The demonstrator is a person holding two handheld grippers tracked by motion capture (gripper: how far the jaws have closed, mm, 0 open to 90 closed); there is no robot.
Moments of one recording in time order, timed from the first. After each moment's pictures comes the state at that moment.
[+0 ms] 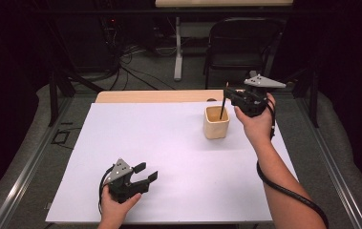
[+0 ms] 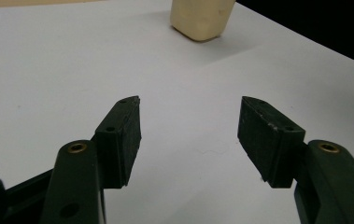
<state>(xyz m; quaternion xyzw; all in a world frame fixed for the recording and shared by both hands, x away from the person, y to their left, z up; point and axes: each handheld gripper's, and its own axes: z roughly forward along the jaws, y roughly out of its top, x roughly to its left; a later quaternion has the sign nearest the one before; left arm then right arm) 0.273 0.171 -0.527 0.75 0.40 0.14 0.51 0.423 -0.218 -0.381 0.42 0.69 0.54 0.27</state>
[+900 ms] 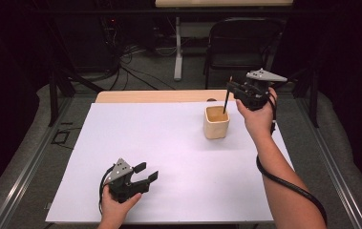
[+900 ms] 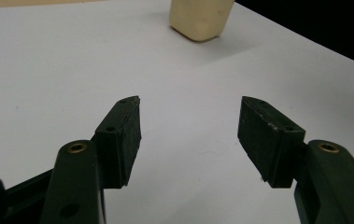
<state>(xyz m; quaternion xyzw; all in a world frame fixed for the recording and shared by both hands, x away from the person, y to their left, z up) 0.273 0.171 -0.527 0.75 0.40 0.14 0.51 0.439 -0.224 -0.376 0.43 0.67 0.52 0.29</state>
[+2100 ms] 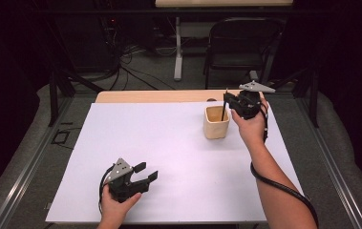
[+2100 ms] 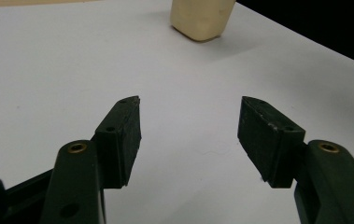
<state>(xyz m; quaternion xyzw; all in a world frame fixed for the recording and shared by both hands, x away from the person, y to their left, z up) 0.274 0.171 -0.528 0.75 0.40 0.14 0.51 0.450 -0.219 -0.424 0.45 0.68 0.50 0.28</state>
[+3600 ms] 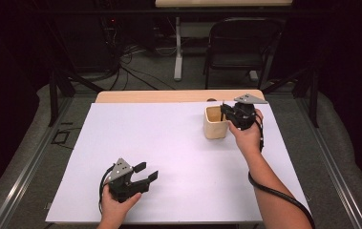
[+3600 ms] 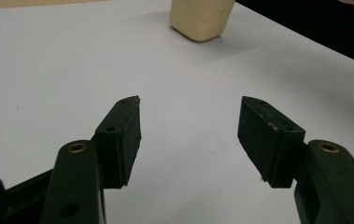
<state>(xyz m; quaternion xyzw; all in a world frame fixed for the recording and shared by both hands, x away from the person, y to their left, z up) 0.274 0.171 -0.527 0.75 0.40 0.14 0.51 0.443 -0.213 -0.462 0.45 0.70 0.48 0.27</state>
